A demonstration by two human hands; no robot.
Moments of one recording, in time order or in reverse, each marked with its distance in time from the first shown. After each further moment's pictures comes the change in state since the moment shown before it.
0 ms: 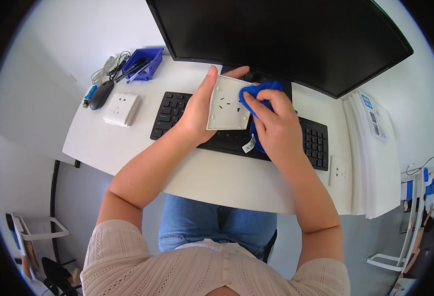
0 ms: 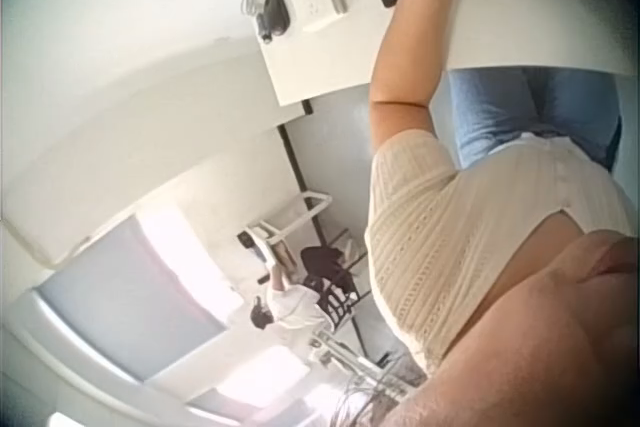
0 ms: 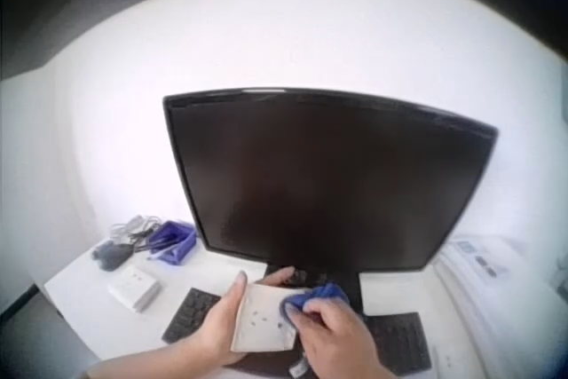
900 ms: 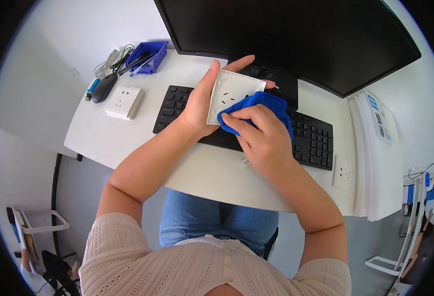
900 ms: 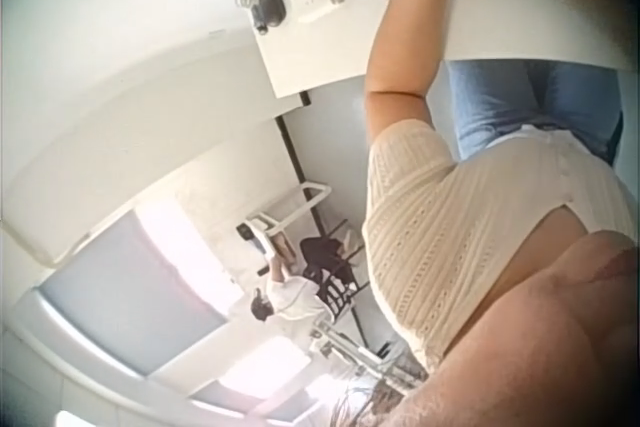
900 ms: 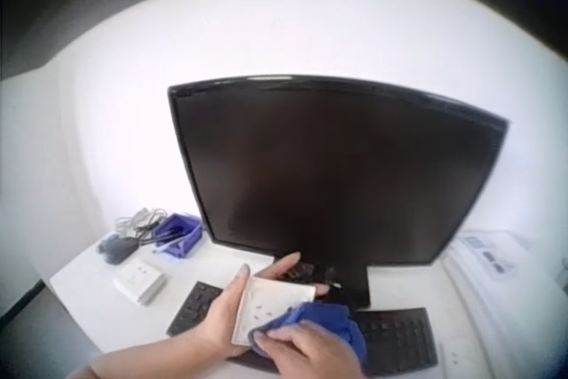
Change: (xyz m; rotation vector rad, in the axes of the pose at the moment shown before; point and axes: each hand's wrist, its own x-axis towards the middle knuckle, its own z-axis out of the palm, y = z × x) left_hand 0.000 -0.001 -0.007 -0.005 -0.174 0.071; right_hand -0.009 -0.029 0.013 0.203 0.001 -0.109
